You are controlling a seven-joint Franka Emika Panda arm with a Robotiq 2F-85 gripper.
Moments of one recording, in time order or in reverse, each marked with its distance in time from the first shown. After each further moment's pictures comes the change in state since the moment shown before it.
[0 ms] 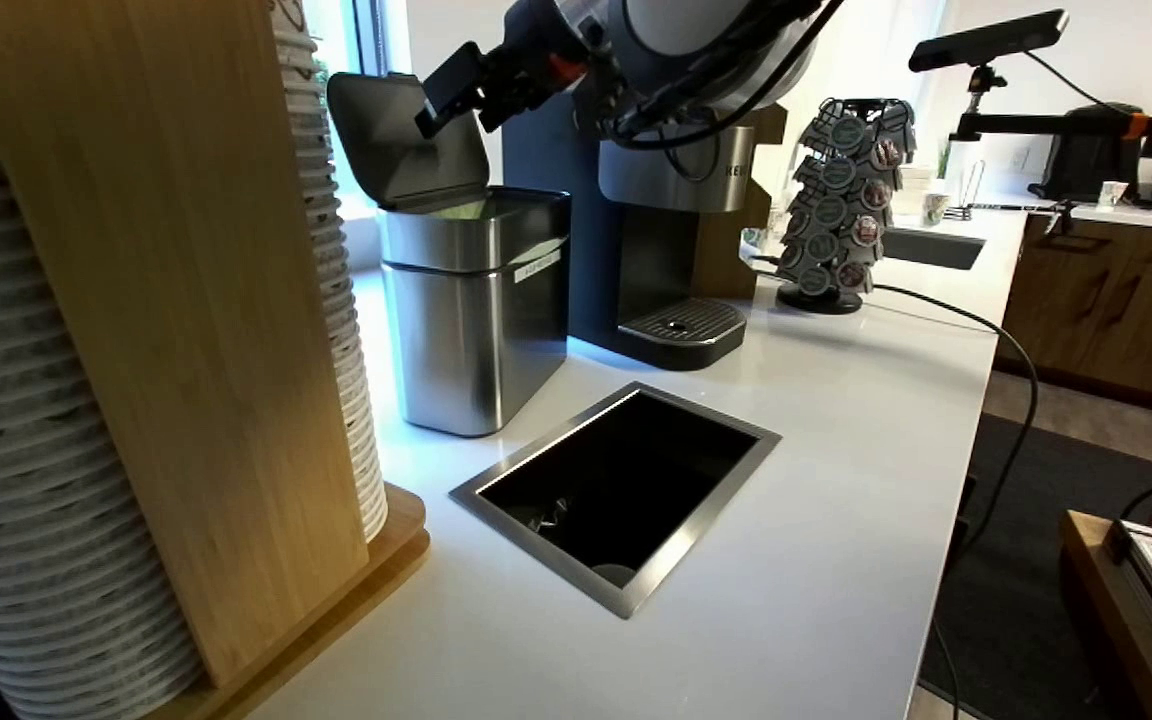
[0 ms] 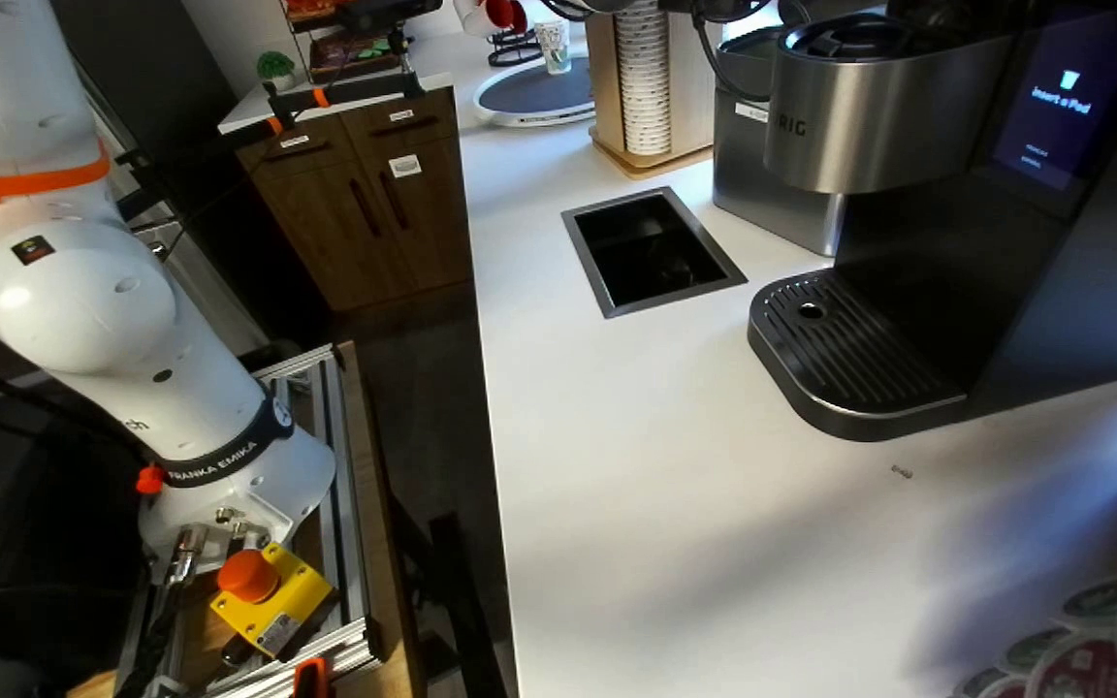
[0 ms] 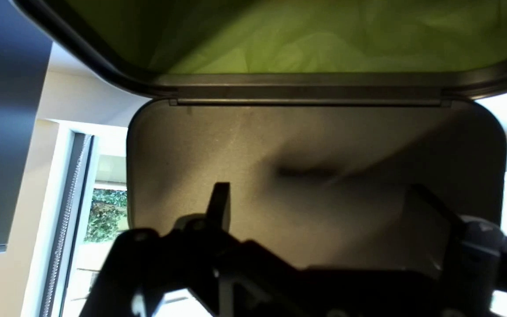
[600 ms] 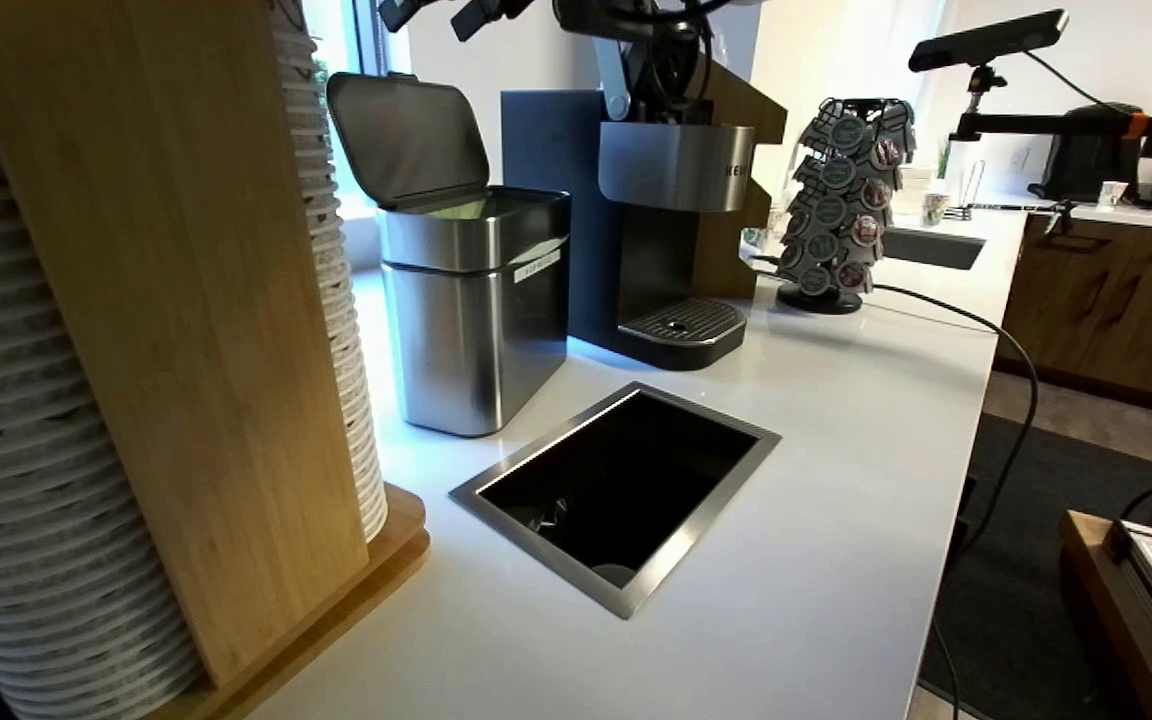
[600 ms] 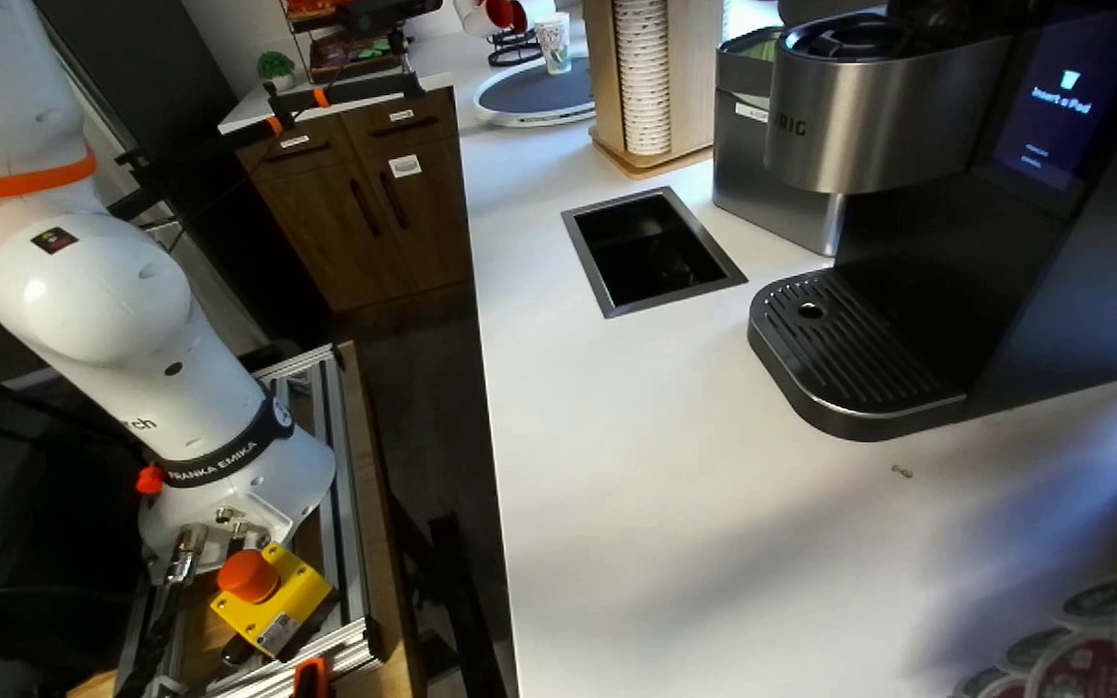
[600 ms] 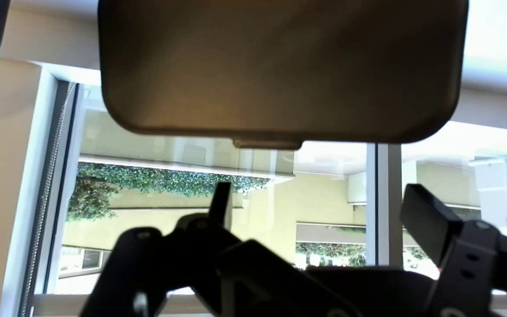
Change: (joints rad) arm 0.133 -0.046 -0.126 0.112 -0.025 -0.113 0.025
